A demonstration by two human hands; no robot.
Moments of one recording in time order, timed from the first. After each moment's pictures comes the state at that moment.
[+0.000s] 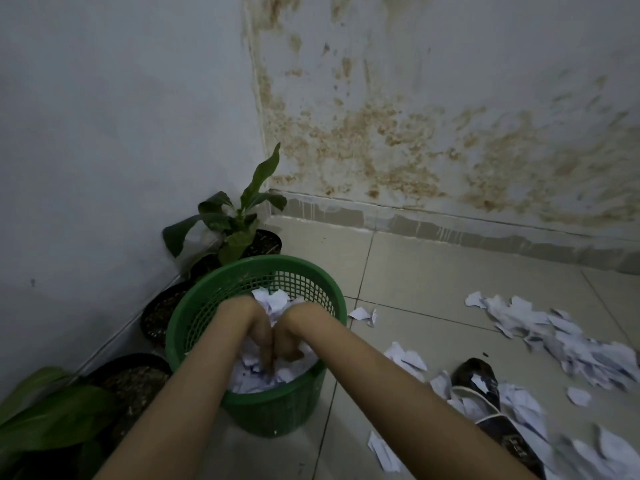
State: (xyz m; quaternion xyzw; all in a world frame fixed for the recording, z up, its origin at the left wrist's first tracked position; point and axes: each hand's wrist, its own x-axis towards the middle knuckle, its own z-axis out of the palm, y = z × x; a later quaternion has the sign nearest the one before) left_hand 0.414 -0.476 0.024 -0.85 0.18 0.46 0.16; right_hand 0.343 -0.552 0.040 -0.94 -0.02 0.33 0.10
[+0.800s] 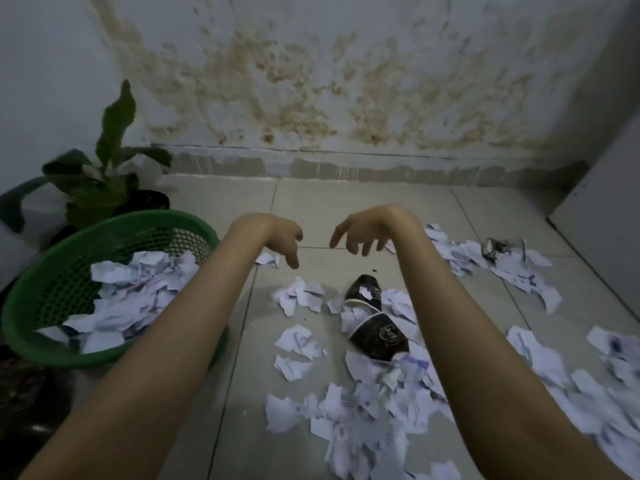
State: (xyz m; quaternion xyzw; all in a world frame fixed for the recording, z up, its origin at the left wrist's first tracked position) left_hand 0.311 -0.653 0.043 -0.84 0.45 0.29 0.10; right_hand 0.186 -0.757 0.074 -0.89 0.27 0.27 0.25
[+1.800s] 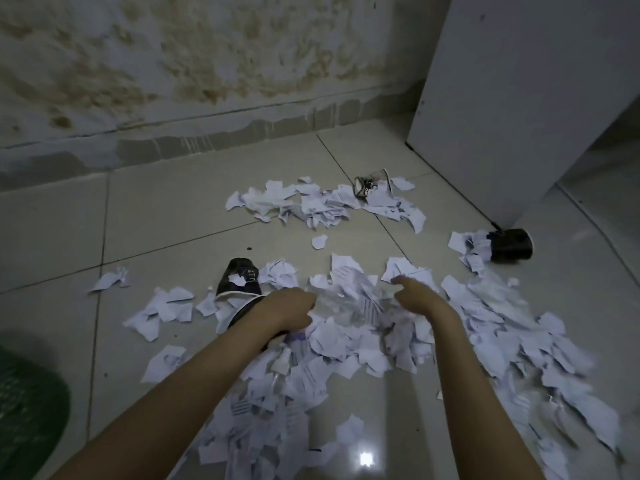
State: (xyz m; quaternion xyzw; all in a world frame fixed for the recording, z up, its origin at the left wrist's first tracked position) left_hand 0.111 -0.759 -0.102 -0.65 0.69 0.27 0.15; right_hand -0.102 -0.853 -0.126 -0.68 0.63 0.07 0.38
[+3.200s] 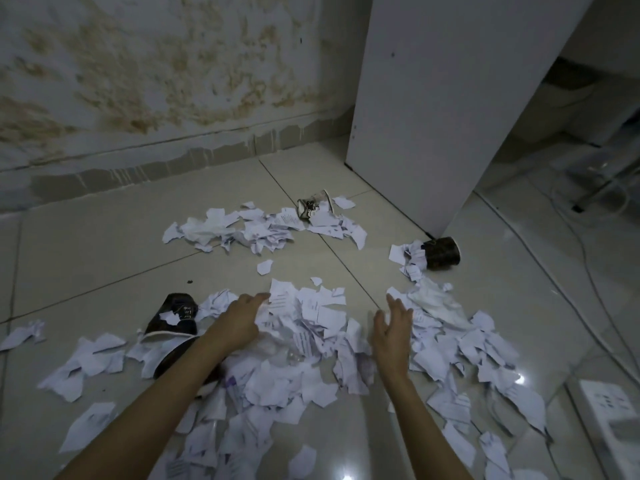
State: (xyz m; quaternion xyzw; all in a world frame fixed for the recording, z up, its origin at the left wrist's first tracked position) left_hand 0.114 -0.784 -0.132 -0.70 0.65 0.30 -0.02; right_hand -0.140 -0.795 -0.155 -0.53 0.70 -0.37 0.32
